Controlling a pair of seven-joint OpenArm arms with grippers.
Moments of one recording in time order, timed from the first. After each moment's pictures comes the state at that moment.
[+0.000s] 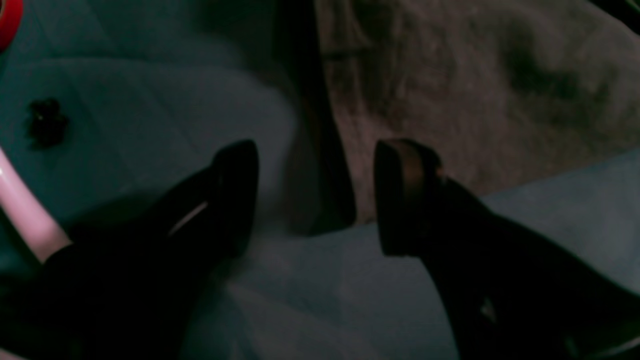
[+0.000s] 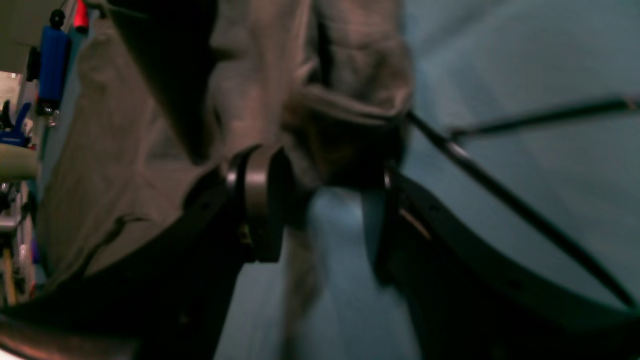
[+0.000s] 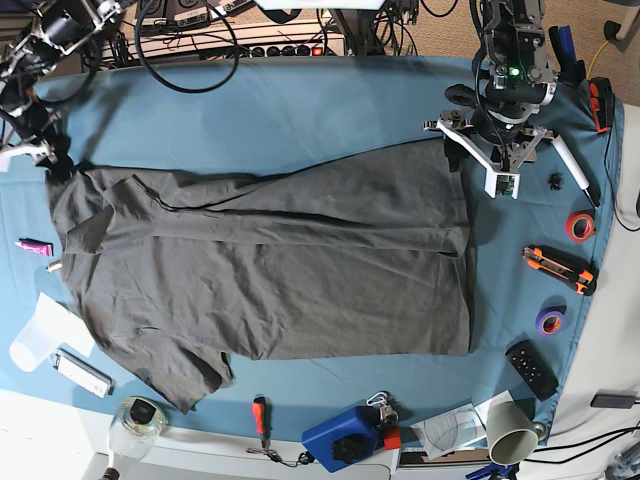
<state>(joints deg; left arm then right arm) 23.8 -2.3 -6.2 118.6 -8.8 -5.0 52.6 -3.0 25.2 62.3 61.5 51.9 35.3 -63.0</state>
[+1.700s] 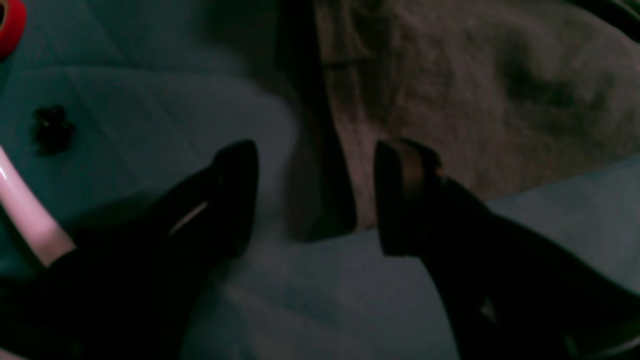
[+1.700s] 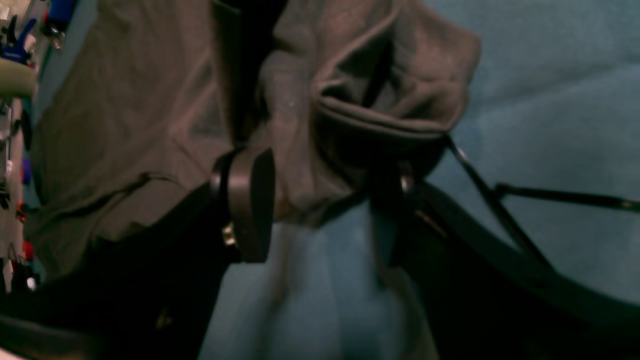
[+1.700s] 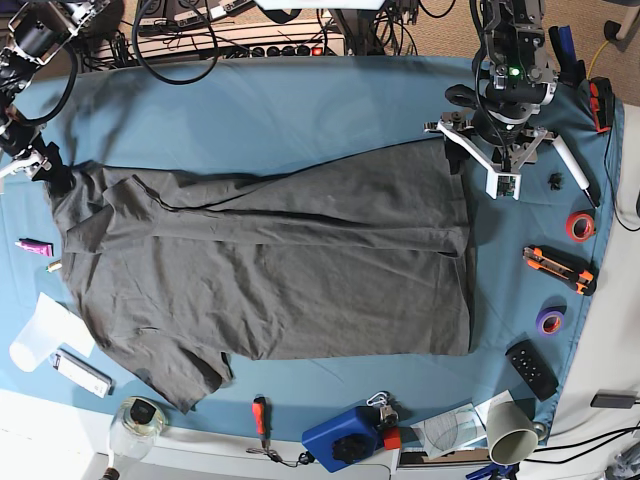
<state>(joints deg) 23.8 -2.3 -6.2 118.6 -8.8 -5.1 51.5 -2.0 32.3 53.5 61.1 59.3 39.6 -71.2</state>
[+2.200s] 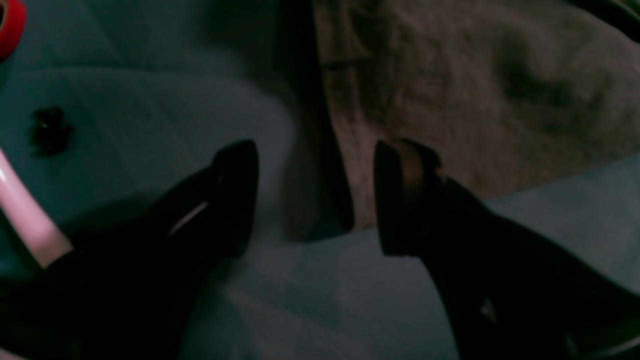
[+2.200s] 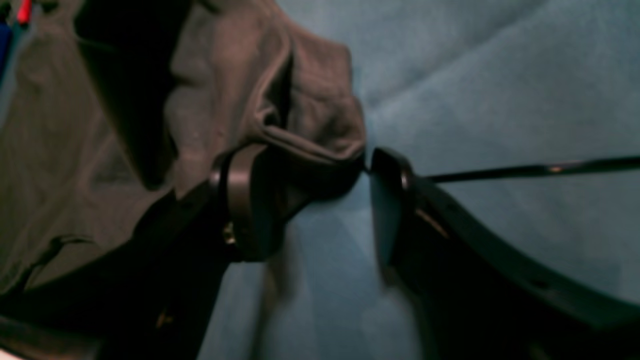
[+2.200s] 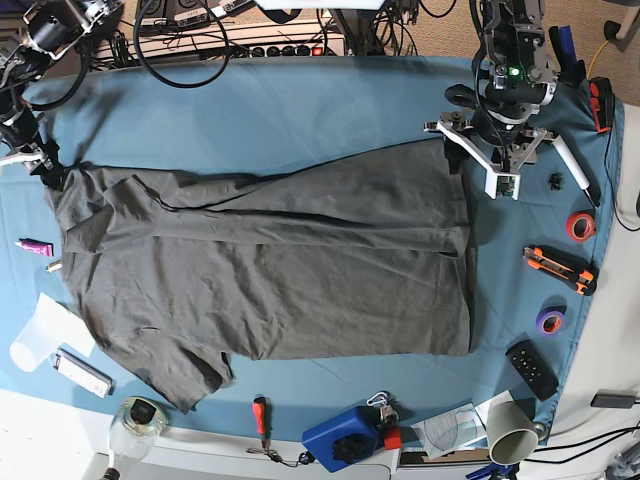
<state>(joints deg) 23.8 -2.3 -6.2 118.6 -8.8 -5.1 51.5 -2.2 27.7 57.0 61.0 43.8 35.7 -55.1</state>
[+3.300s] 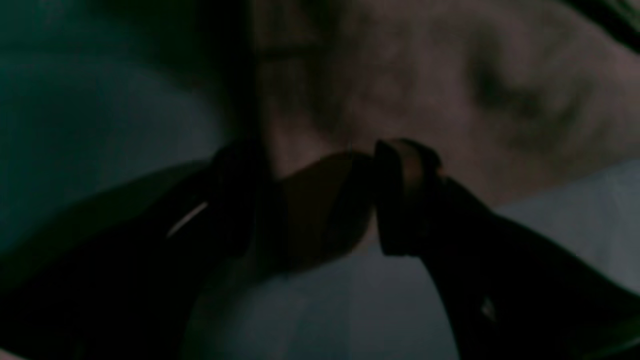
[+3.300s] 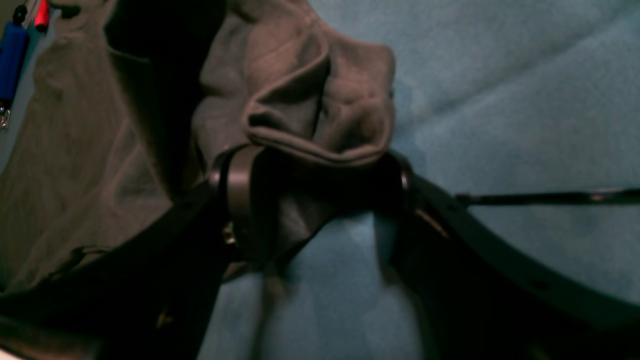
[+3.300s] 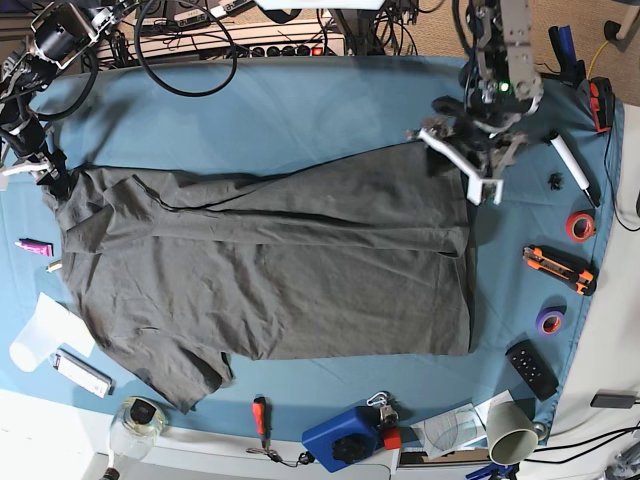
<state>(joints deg) 18.8 1.3 -6.2 109.0 -14.0 -7.0 48.9 0.9 26.3 56.9 61.0 43.0 35.8 -56.7</state>
